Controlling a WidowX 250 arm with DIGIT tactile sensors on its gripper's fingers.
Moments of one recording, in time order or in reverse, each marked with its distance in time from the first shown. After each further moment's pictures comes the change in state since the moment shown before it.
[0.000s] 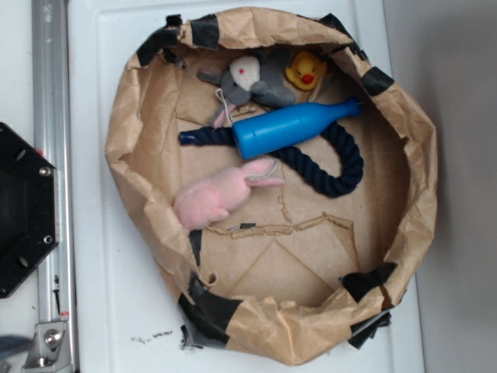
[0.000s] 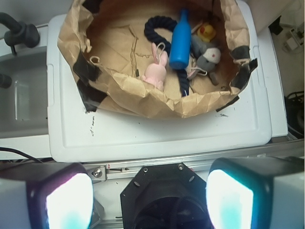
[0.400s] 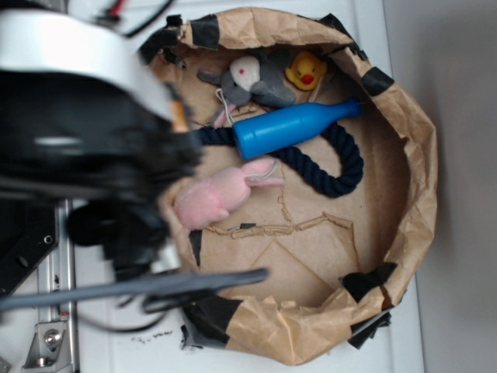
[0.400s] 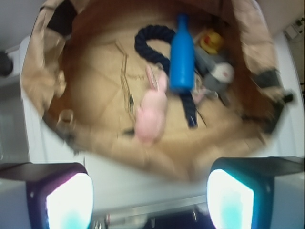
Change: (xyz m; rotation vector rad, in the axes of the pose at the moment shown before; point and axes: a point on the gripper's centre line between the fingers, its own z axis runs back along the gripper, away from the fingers) arm 0.077 0.004 -0.073 0.018 0.038 0.115
